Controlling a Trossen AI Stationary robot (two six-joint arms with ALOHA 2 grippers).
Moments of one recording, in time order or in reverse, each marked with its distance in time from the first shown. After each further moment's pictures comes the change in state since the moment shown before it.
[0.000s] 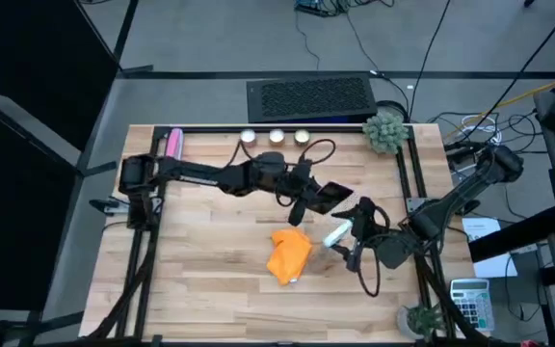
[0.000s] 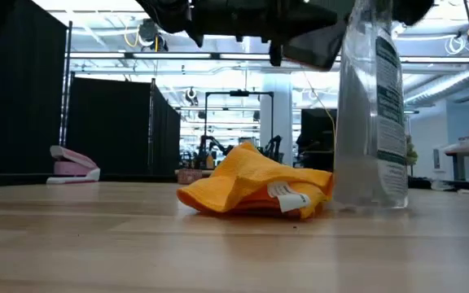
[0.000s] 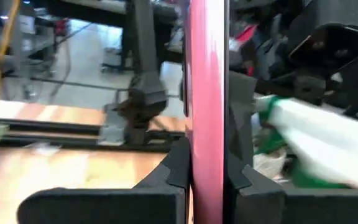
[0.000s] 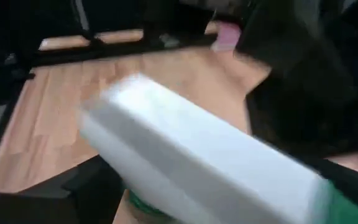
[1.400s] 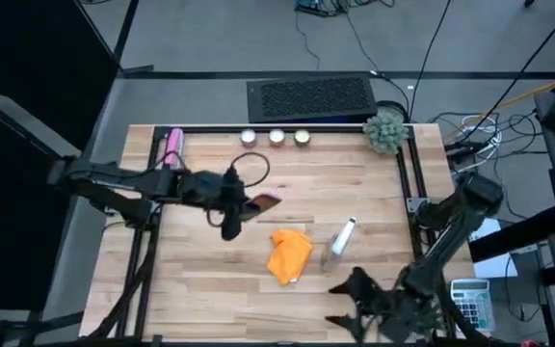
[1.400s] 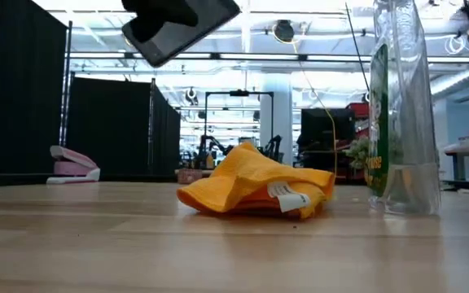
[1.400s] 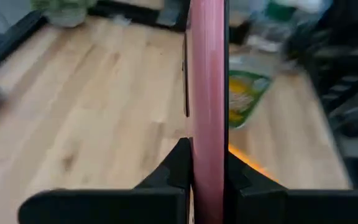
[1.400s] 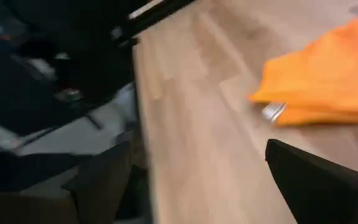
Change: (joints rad) left arm -0.235 -0.668 -0.434 -0.592 -0.407 -0.183; right arm 0.289 0.522 0.087 0.355 0.048 0.470
